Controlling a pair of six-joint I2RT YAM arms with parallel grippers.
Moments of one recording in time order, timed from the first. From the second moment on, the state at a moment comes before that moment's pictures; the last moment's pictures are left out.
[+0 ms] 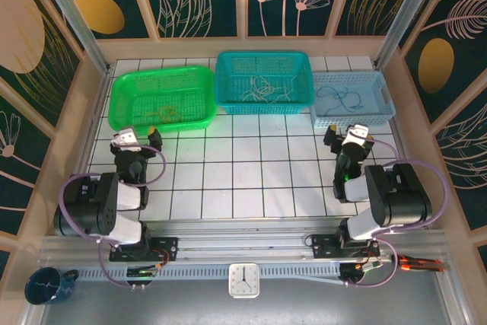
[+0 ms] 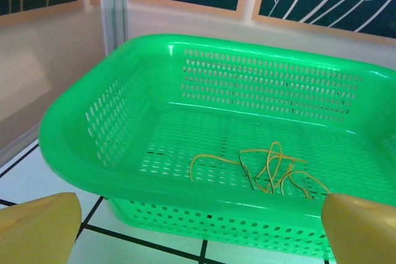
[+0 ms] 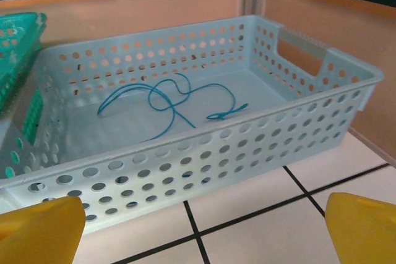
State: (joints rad) left arm 0.05 1.49 0.12 1.25 -0.12 -0.16; right arm 0.06 1.50 0.17 1.16 0.32 0.10
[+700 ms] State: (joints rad) left arm 0.05 1.53 0.22 1.21 -0.01 -0.12; right arm -0.03 1.56 0.21 1.24 -0.01 0.10
